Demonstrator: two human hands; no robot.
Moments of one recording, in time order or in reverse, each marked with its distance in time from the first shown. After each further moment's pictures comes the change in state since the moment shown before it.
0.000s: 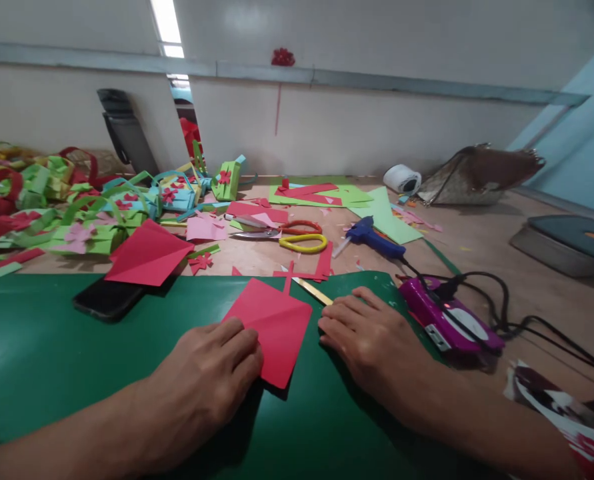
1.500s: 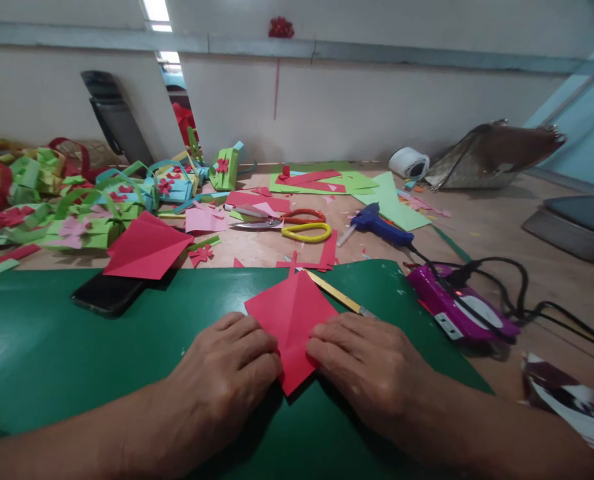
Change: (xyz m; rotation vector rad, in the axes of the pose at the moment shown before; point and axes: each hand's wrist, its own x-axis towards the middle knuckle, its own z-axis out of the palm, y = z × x) left_hand 0.007 0.008 0.008 -0.293 0.138 -0.003; right_hand -0.004 -0.024 0.000 0.270 0.054 -0.094
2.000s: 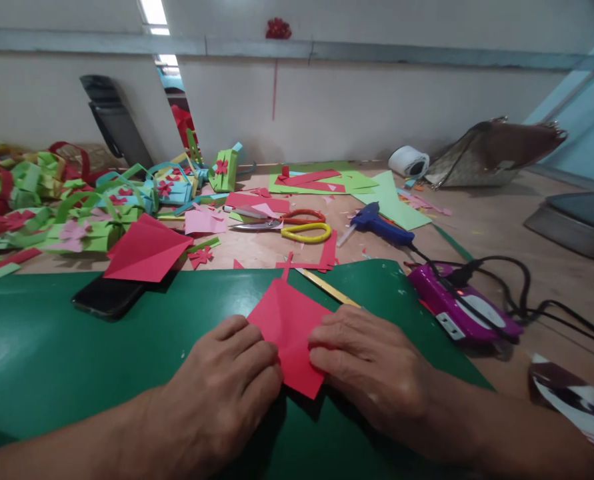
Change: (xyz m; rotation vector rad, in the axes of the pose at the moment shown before) left_hand 0.003 0.004 -0.002 0.135 0.041 0.090; right_hand 0.001 0.006 0.000 0.183 0.065 -0.010
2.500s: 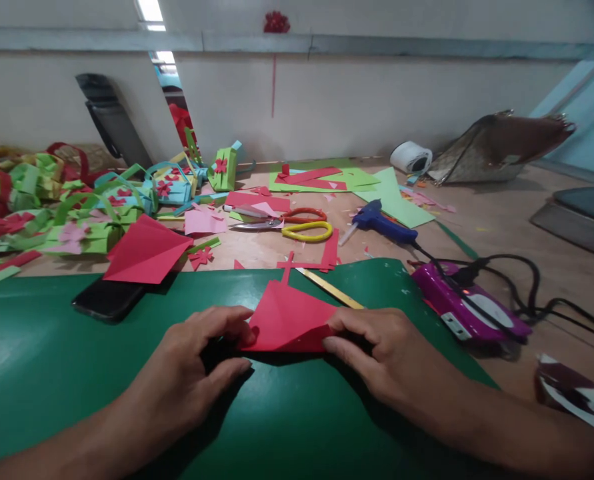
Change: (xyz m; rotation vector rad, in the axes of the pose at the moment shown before) left_hand -0.027 -0.016 -0.011 -0.250 0.081 -0.581; right_hand 0.011 -0.002 -0.011 0.085 -0.183 0.616
